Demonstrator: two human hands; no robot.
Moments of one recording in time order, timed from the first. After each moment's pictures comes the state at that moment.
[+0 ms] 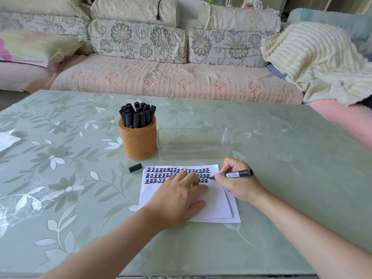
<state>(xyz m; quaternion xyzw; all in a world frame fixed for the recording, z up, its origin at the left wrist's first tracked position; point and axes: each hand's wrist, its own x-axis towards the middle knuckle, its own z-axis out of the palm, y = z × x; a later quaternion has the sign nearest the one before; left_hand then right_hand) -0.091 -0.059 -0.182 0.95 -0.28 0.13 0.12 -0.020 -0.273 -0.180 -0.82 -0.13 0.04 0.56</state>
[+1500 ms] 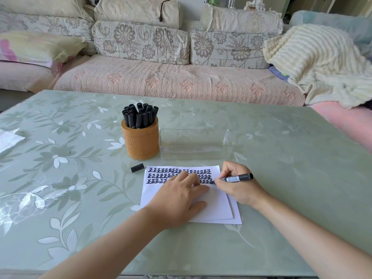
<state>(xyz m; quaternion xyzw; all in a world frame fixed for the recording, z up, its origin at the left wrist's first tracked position) -0.092 -0.059 -0.183 0.94 -0.27 0.13 0.12 -0.024 -0.272 -0.178 -0.83 -0.17 0.04 0.53</state>
